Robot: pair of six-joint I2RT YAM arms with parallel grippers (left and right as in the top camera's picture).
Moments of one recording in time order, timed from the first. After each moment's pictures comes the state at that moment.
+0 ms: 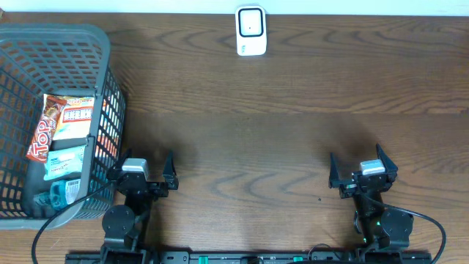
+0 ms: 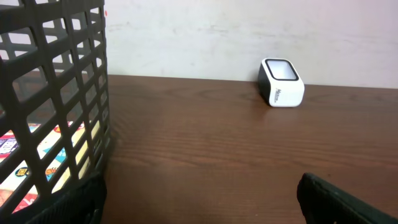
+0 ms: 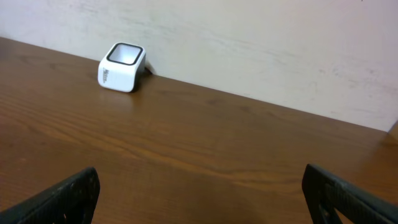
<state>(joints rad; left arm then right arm) -0.10 0.01 0.02 -0.12 0.00 -0.09 -0.01 0.01 0.01 -0.06 -0.14 -0.18</state>
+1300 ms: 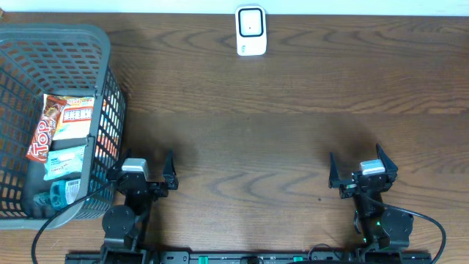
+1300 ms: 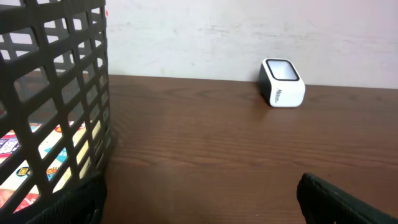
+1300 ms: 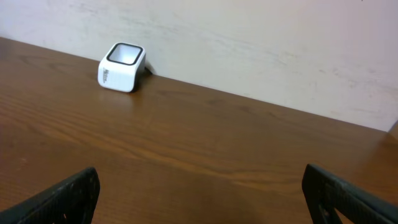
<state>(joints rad) -0.10 0.01 0.02 -0.12 0.00 -0.09 -0.01 0.01 0.01 -0.06 -0.14 -0.18</state>
